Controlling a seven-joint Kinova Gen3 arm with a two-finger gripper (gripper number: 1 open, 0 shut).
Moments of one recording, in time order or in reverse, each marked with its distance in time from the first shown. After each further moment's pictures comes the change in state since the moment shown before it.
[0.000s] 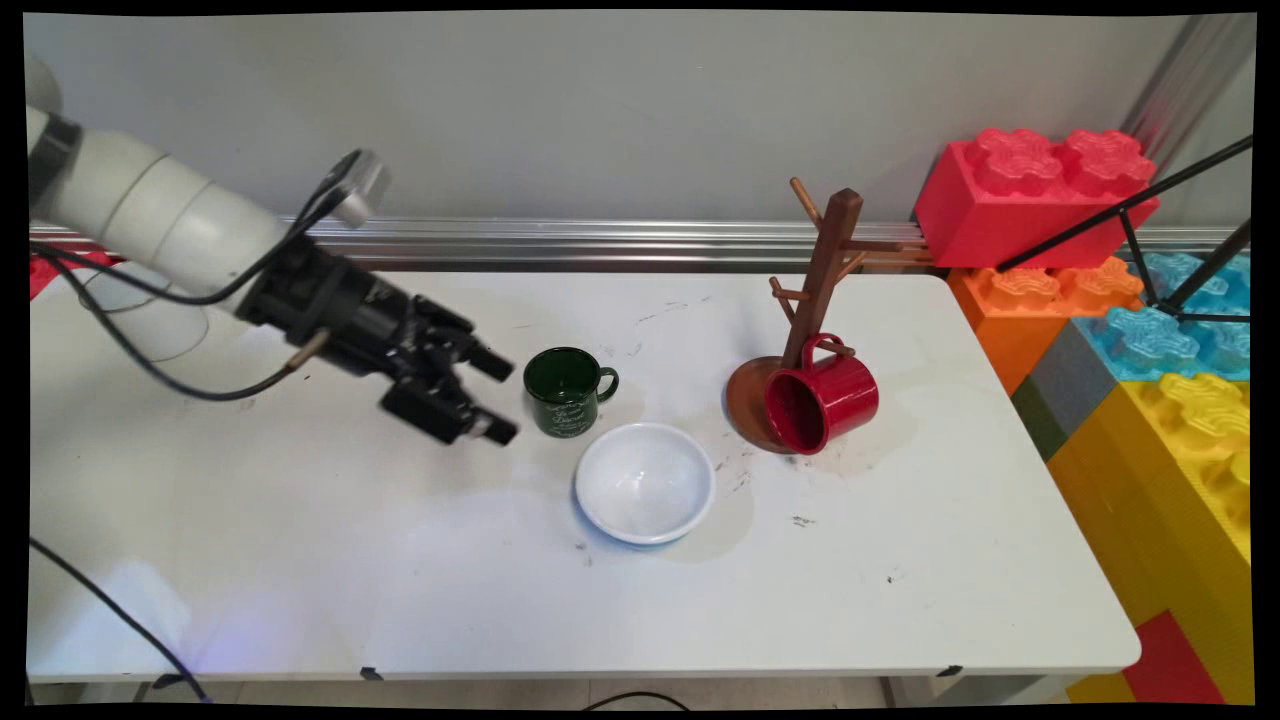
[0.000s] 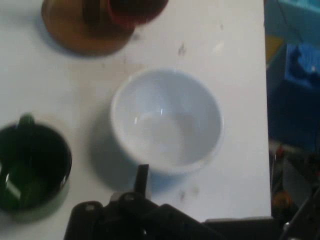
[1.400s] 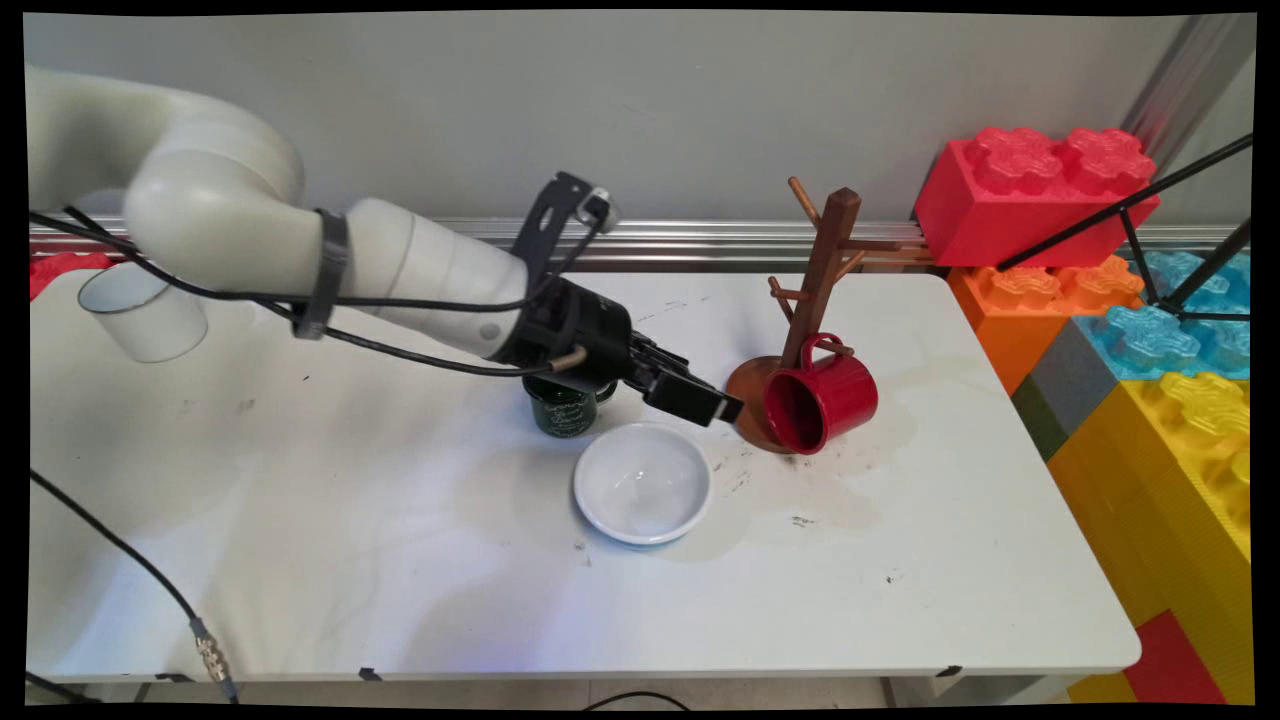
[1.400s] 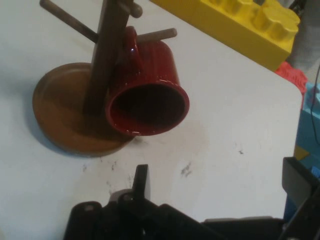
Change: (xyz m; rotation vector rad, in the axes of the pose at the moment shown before) arm 0.079 0.043 0.134 0.116 0.150 -0.254
